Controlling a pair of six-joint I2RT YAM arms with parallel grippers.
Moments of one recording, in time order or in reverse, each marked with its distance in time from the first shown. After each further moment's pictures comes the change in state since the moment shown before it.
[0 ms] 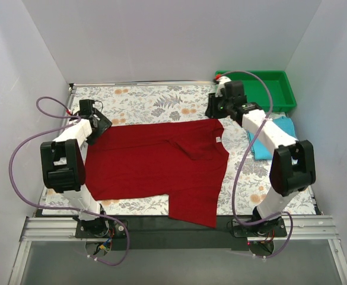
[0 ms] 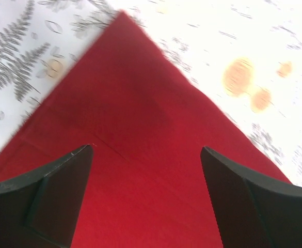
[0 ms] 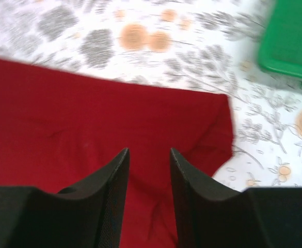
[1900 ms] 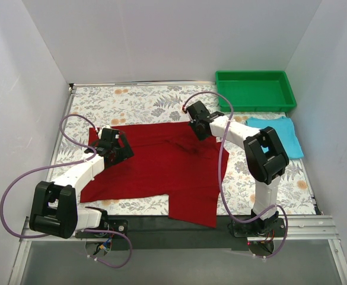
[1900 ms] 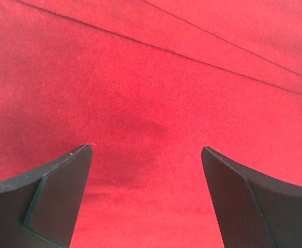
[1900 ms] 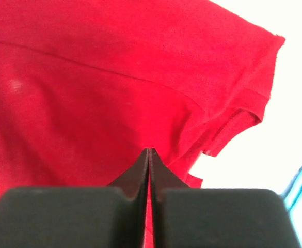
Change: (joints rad) left arm -0.343 -0.489 -0.479 0.035 -0.005 0.108; right arm 0.344 0.178 0.021 -0.191 0.500 -0.238
